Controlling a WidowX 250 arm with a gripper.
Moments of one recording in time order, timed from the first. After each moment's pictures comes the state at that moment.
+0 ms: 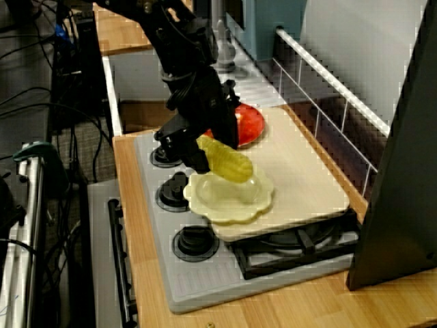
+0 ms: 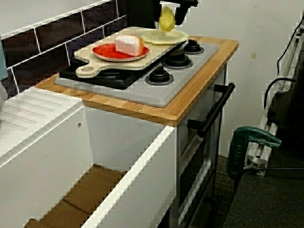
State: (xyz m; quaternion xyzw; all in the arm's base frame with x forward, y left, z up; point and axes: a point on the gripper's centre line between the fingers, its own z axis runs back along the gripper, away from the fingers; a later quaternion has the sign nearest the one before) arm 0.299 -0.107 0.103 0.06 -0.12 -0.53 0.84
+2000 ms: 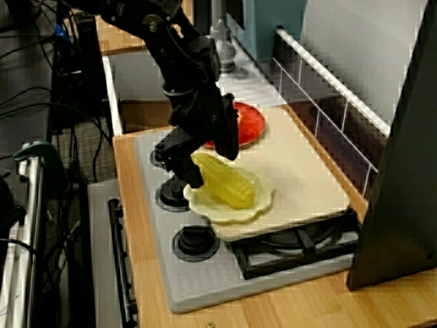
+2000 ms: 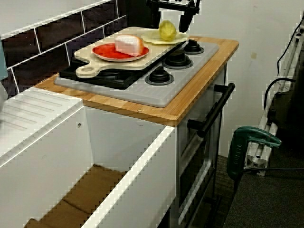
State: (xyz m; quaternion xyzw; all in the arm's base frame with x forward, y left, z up) arm 0.296 -0.105 0.092 0.06 -0.09 -0.52 0.85
